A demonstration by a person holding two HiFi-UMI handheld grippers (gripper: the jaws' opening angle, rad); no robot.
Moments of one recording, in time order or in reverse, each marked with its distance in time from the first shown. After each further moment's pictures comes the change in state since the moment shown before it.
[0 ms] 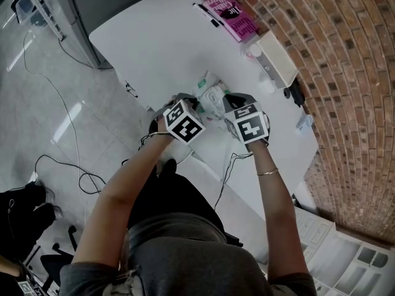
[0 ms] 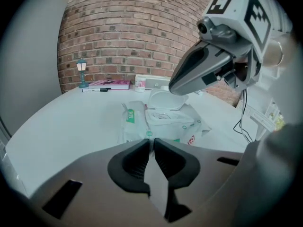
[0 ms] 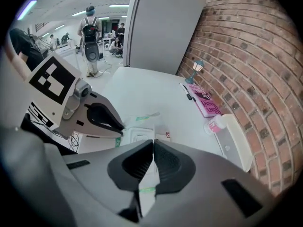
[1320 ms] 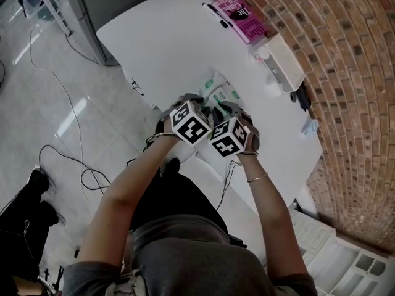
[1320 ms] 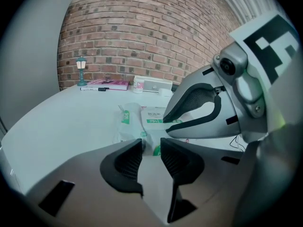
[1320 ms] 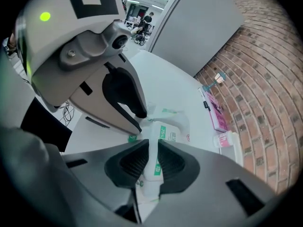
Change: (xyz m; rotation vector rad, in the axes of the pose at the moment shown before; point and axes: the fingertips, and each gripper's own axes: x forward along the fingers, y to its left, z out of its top) left arm -0.004 -0.008 0.006 -0.035 -0.015 -0.045; right arm 0.030 0.052 -0.015 -0.291 0.054 -0.073
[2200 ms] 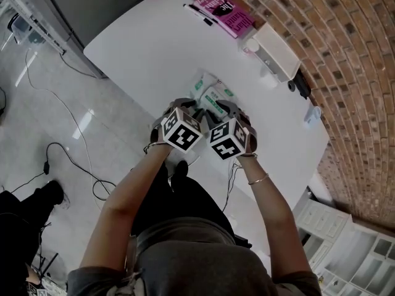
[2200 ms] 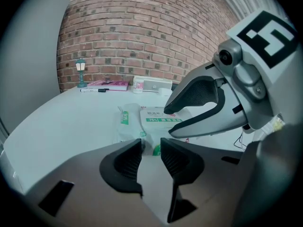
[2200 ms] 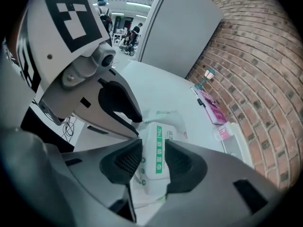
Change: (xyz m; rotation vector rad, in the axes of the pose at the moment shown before) left arm 0.001 -0.001 -0.002 0.020 0.006 0.014; right arm -0.008 -0.006 0.000 0.154 -0.088 0.010
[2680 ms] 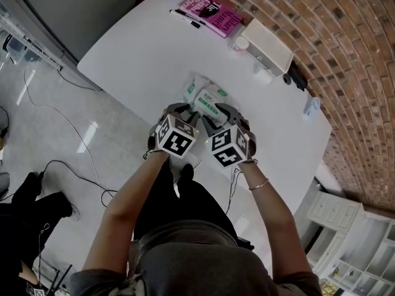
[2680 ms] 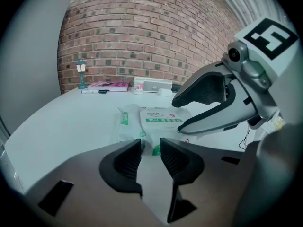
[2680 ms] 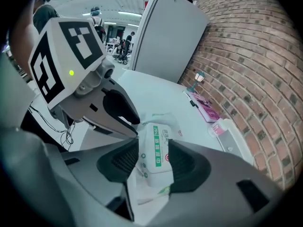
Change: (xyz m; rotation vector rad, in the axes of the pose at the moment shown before) left arm -0.003 0.001 -0.001 0.006 -0.013 0.013; right arm -0.019 -0.003 -0.001 0.089 -0.086 -0.036
